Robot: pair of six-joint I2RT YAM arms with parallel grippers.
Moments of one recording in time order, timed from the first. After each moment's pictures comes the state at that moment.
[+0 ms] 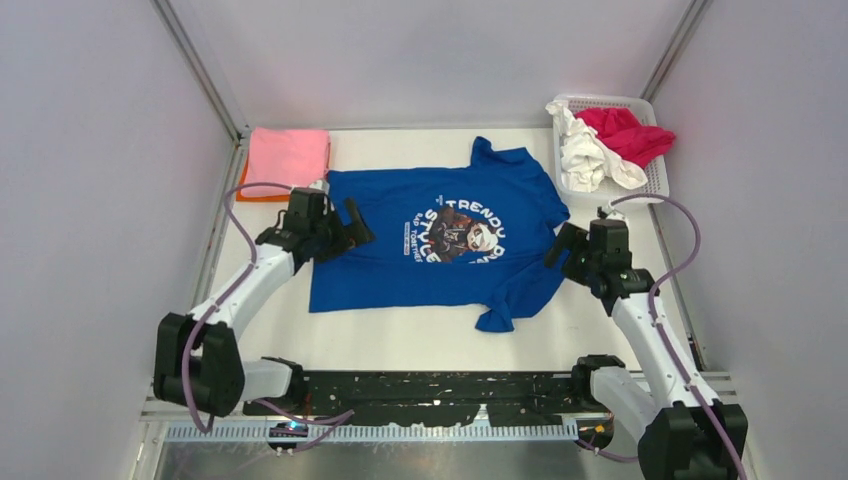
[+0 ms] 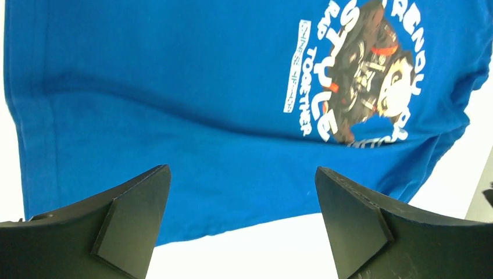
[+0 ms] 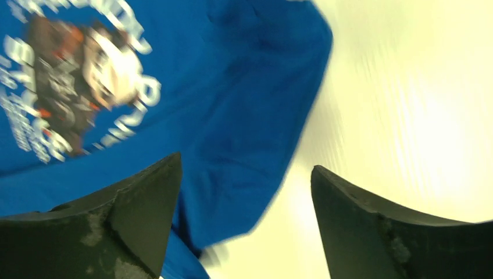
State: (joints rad) left arm -0.23 1.34 0.90 -0.39 0.14 -0.62; right arm 0.04 0.93 0.65 -0.45 0.02 0.48
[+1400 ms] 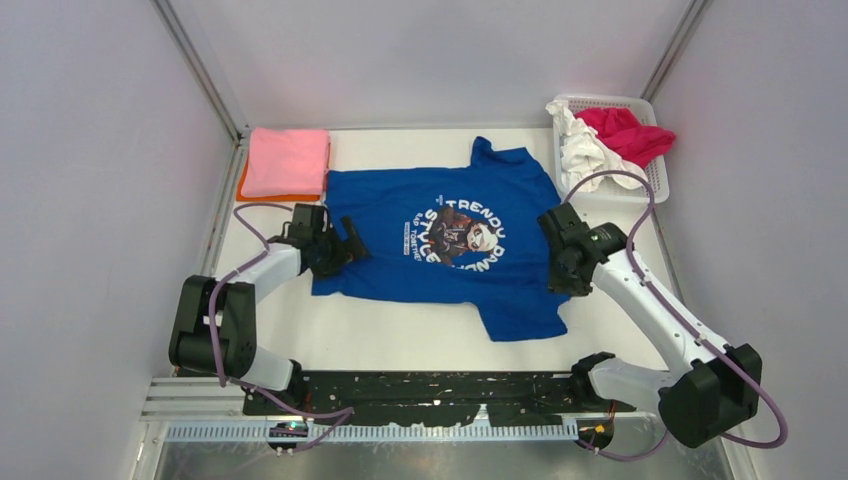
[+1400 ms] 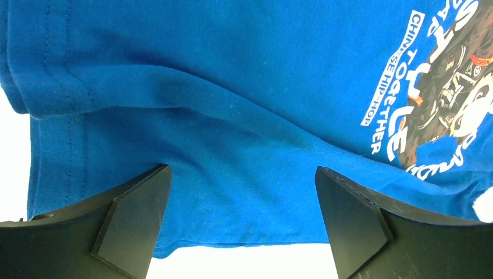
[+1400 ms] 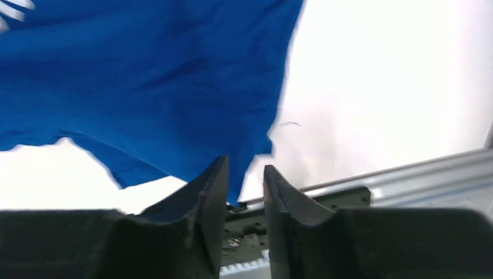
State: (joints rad) left arm -0.17 1.47 0.74 -0.24 0.17 -0.63; right arm 0.40 1.12 0.97 -1.11 0.28 0.54
